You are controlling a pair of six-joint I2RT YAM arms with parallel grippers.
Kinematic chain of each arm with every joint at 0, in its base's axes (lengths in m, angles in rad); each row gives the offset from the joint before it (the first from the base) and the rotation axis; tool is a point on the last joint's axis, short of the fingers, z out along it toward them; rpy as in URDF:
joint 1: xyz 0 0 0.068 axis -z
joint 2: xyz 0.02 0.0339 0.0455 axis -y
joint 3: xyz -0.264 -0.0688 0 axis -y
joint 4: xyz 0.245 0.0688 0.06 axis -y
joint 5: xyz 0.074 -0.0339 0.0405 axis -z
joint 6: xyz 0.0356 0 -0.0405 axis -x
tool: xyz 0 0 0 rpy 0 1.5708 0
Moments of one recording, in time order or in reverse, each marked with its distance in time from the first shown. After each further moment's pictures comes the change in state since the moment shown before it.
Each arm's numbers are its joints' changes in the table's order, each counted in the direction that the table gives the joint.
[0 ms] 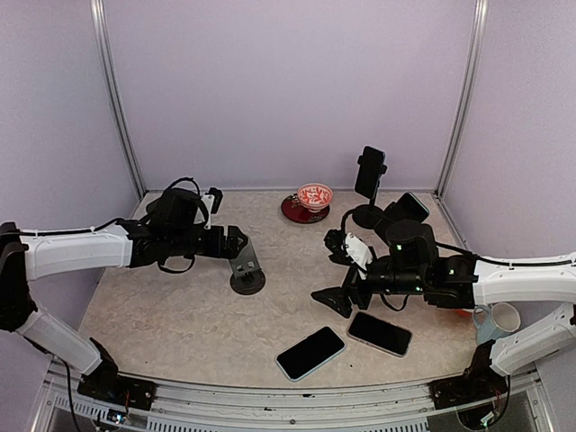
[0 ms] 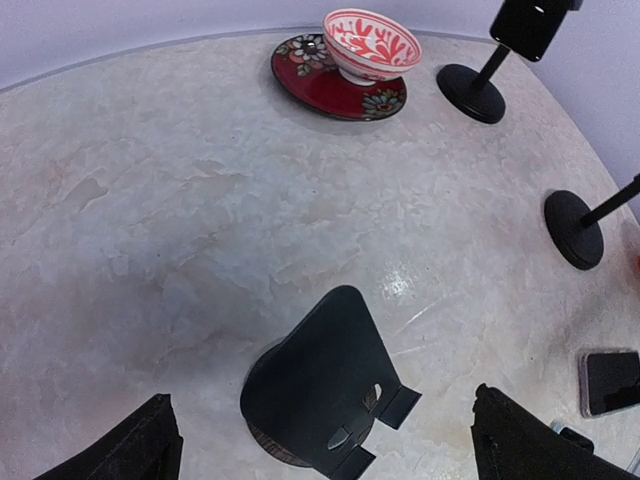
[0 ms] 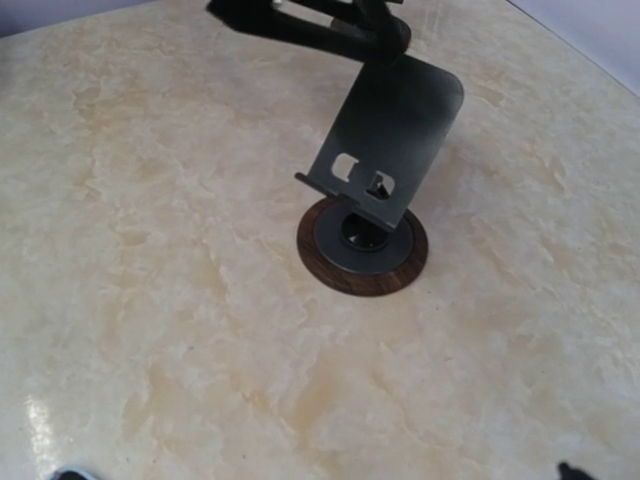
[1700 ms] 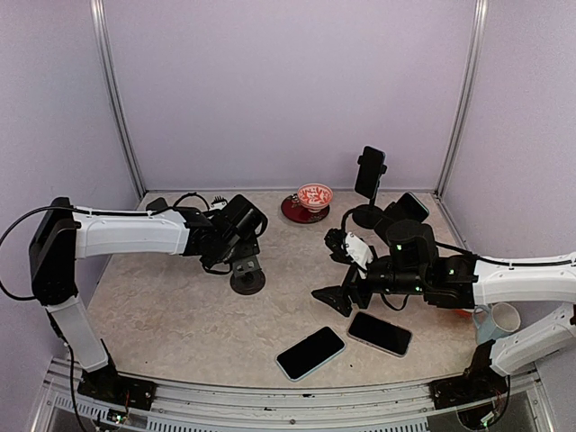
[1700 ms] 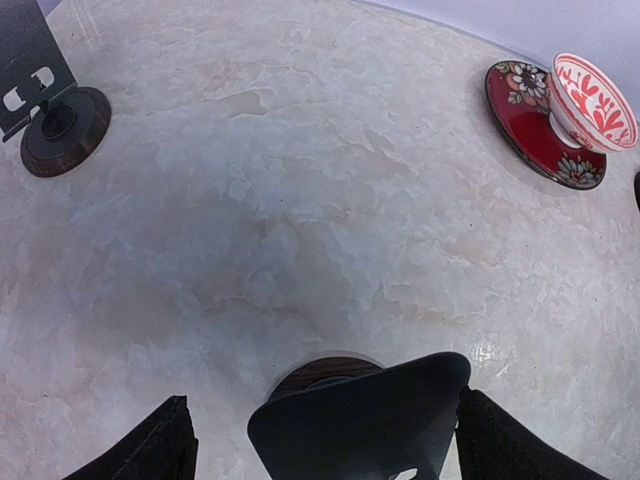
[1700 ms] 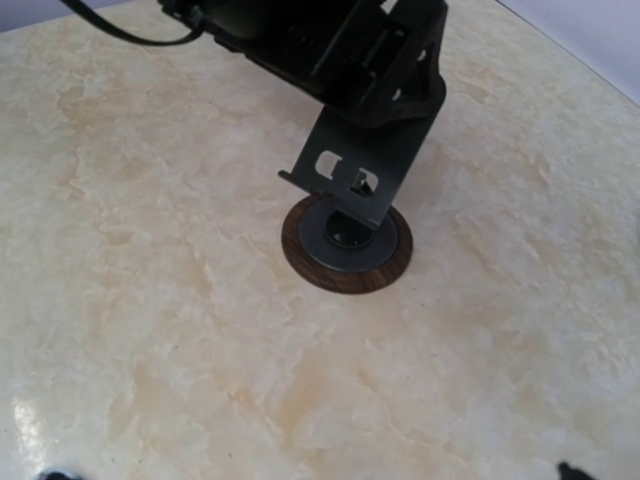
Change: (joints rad) left arm 0.208 -0.336 0.360 -0.417 -0.603 0.608; right arm 0.000 0.000 0.000 0.000 0.024 0.002
